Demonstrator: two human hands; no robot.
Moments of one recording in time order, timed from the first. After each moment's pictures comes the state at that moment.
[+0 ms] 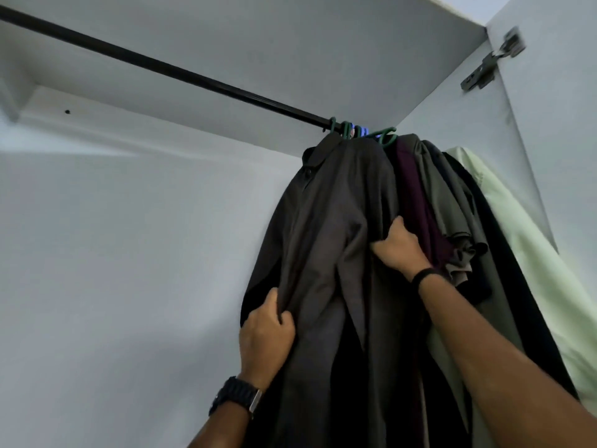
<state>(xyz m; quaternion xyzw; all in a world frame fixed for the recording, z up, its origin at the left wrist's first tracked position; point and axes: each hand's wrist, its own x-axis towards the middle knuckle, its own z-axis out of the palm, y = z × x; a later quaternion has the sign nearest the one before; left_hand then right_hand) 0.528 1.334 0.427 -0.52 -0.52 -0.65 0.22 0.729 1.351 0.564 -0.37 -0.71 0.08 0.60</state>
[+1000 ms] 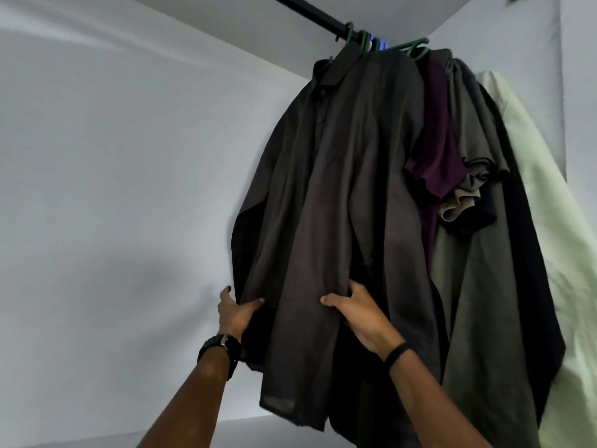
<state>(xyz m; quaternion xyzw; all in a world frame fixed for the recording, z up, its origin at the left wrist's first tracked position) 0.454 1.431 0.309 -0.40 -0.50 -0.73 -0.25 0.679 1.406 0.360 -0.29 -0.70 0.37 0.53</state>
